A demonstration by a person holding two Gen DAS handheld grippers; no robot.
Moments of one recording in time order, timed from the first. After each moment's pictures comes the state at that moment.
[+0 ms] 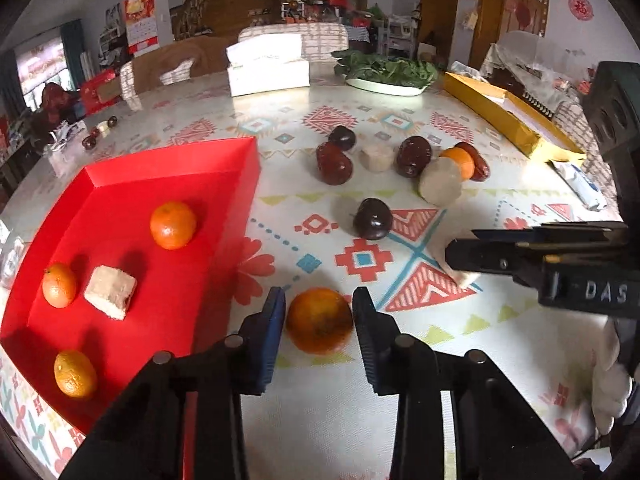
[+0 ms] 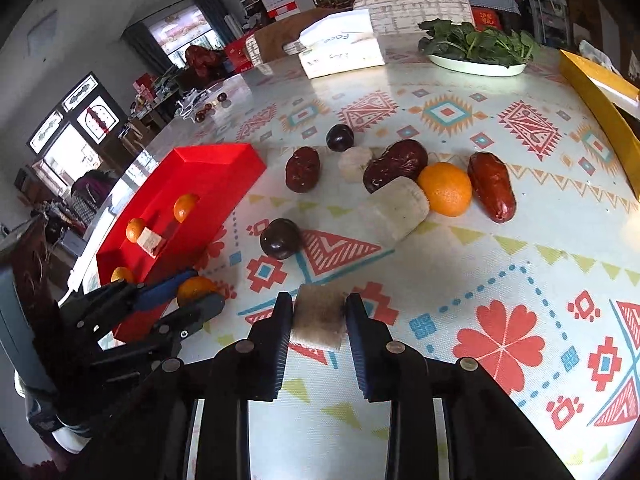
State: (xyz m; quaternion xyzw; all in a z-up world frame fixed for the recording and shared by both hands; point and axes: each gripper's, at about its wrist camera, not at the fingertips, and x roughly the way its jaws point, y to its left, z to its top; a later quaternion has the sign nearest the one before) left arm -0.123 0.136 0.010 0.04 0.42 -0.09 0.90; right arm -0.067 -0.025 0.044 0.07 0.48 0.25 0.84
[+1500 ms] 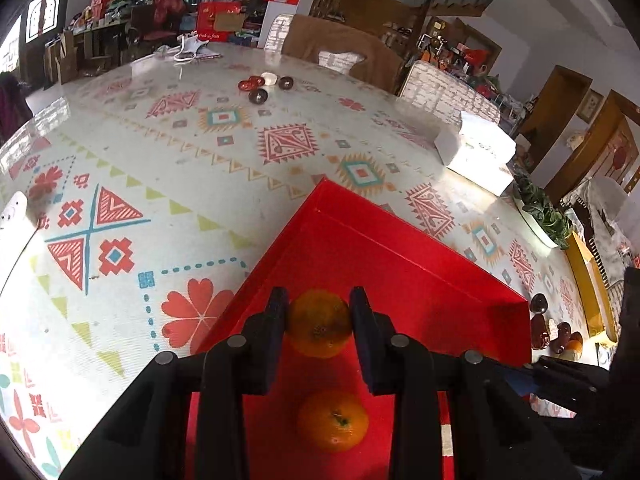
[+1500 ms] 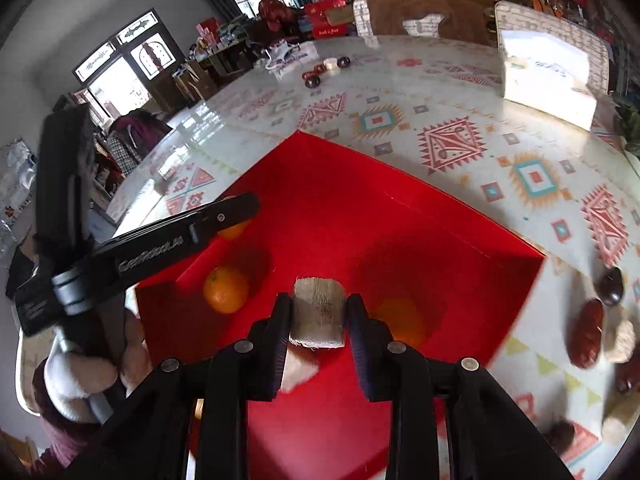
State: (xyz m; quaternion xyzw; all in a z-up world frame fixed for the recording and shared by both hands) left arm -0.044 0.379 0.026 -0.18 0.41 0.04 0.89; right arm 0.002 0.207 0.055 -0.01 0.50 0.36 0.79
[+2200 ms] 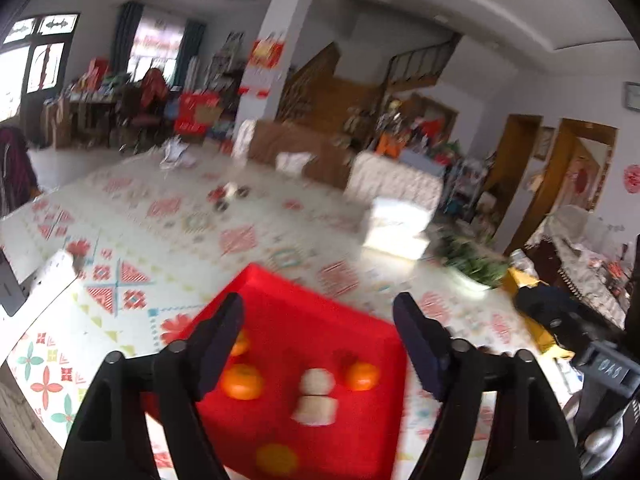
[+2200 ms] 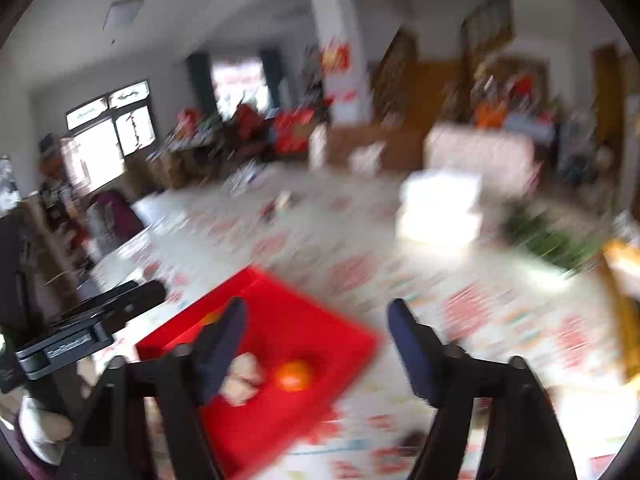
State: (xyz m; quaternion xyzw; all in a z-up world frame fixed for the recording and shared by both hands) left arm -0.147 0.301 0.132 -0.15 0.23 0.01 0.96; right arm -0.074 0.072 0.184 -0.01 0.24 0.24 0.94
